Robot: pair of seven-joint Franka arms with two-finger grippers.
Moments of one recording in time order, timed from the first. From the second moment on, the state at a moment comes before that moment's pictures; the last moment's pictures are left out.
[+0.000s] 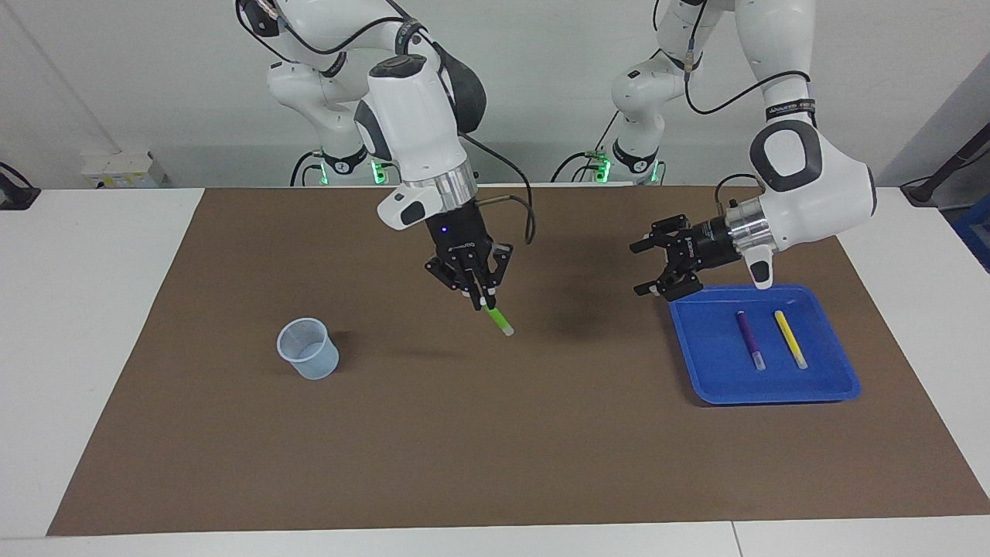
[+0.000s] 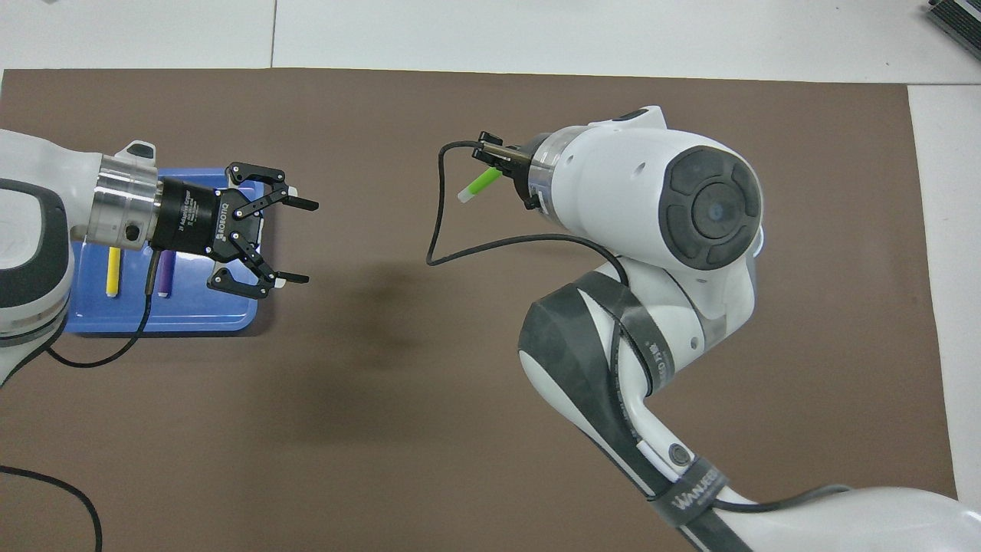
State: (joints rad) left arm 0.45 0.19 -0.56 -1.84 -0.85 1.84 -1.25; right arm 0.19 0.32 0.36 -1.56 -0.07 2.41 0.93
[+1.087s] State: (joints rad) left arm 0.36 0.17 -0.58 -1.81 -0.91 2.01 -1.45; right arm 0.28 0.33 0.36 -1.56 -0.05 2.48 1.56
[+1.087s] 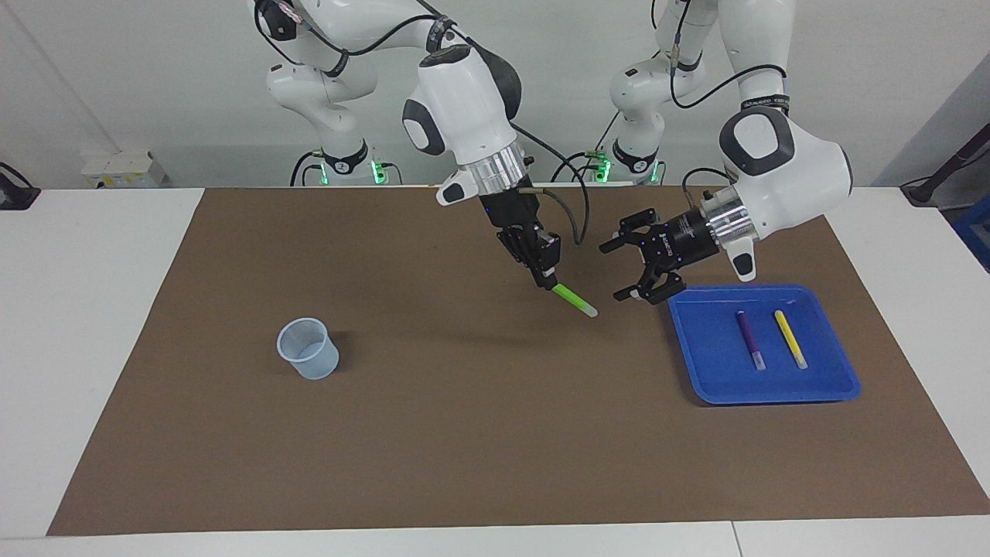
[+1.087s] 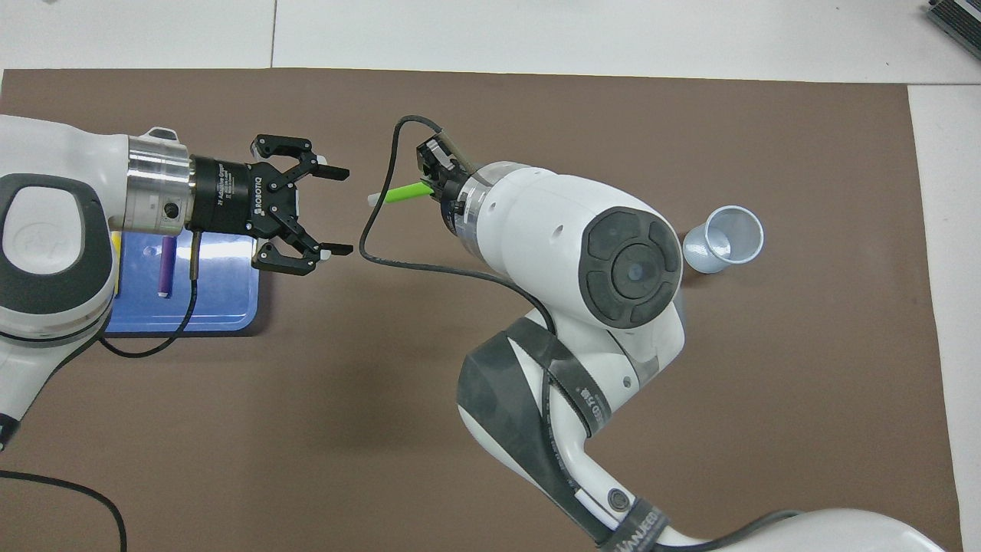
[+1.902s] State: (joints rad) left arm 0.26 0.17 -0.58 -1.87 -0.91 2.26 -1.47; right arm 0.28 0.33 0.36 -1.56 -0.04 2.48 1.56
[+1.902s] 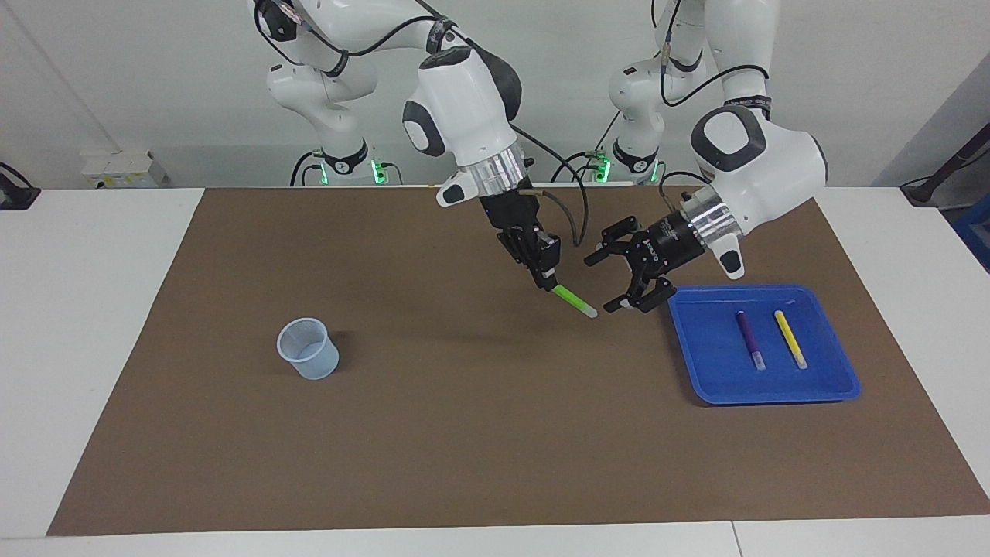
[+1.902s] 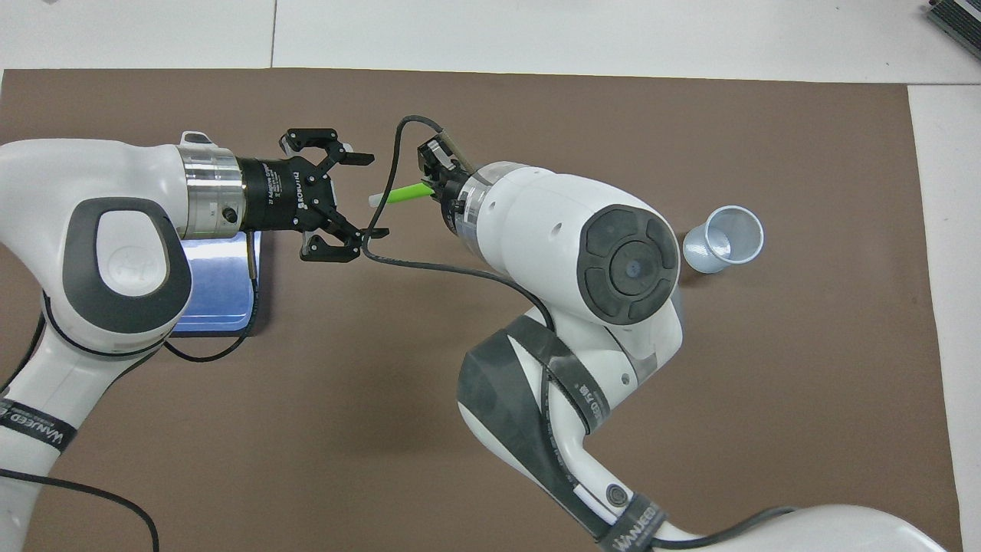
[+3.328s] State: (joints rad) left arm 0.20 0.16 -0.58 -1.91 -0.91 2.37 -1.45; right arm 0.28 0.34 0.36 -1.56 -0.04 2.48 1.56
